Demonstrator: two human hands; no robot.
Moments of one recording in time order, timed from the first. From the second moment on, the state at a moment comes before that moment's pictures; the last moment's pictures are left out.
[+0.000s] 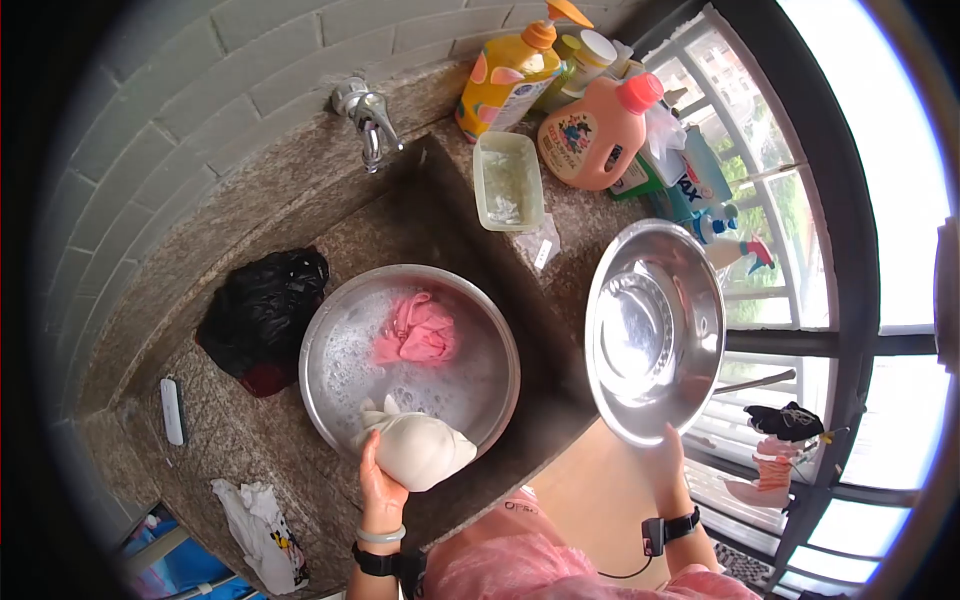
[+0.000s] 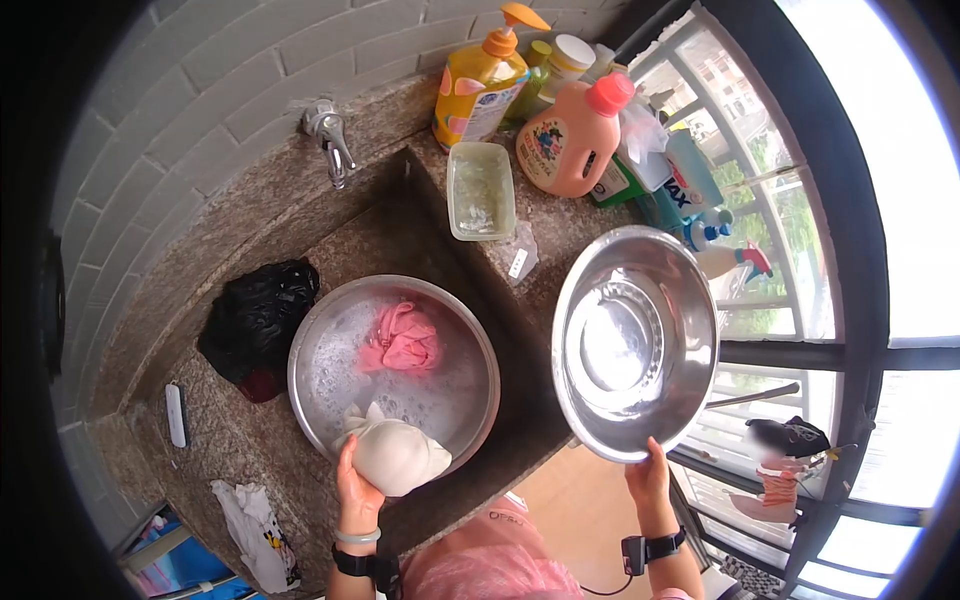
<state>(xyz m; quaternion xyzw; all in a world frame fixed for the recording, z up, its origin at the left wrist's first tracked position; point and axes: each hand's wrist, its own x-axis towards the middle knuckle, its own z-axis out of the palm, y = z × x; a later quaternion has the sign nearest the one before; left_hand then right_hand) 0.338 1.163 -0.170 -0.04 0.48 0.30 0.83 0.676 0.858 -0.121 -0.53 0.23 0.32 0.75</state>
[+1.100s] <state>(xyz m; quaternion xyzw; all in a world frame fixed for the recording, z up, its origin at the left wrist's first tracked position) 0.318 1.173 -0.366 0.51 0.65 0.23 0.52 0.466 1.156 -0.300 -0.75 -0.54 0.37 0.15</state>
